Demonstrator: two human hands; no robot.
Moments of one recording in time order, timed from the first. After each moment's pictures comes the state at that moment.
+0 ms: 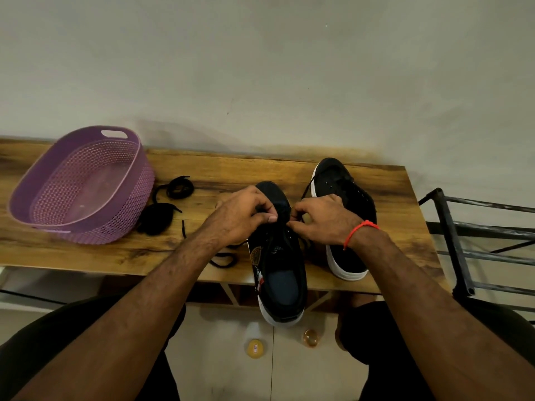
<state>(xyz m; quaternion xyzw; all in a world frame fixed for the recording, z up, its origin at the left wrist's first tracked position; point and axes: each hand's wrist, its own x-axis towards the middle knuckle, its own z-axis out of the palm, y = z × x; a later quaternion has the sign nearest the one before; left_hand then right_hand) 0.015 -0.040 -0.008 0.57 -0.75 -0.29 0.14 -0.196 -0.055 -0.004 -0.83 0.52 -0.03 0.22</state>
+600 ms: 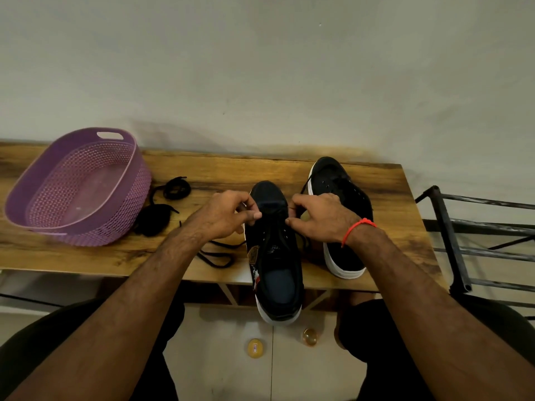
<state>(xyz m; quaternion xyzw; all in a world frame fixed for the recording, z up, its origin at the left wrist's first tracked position) 0.032 -0.045 -0.009 0.59 -0.69 -0.38 0.15 -0.199 -0.053 -0.003 -0.81 0.53 -0.06 0.25</state>
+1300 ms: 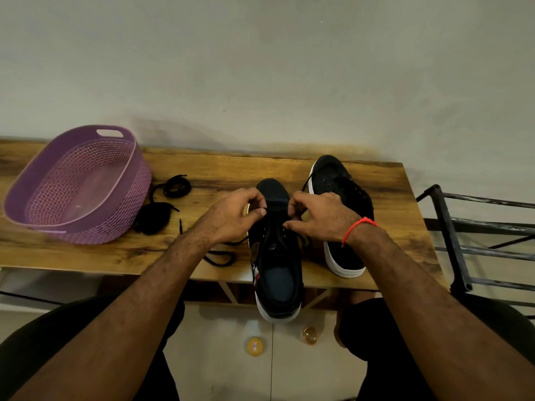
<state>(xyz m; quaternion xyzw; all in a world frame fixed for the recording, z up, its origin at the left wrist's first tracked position) 0.025 -0.042 -0.024 0.57 -0.73 -0.33 0.19 -0.199 -0.054 -0.007 -0.81 0.53 -0.06 0.25</state>
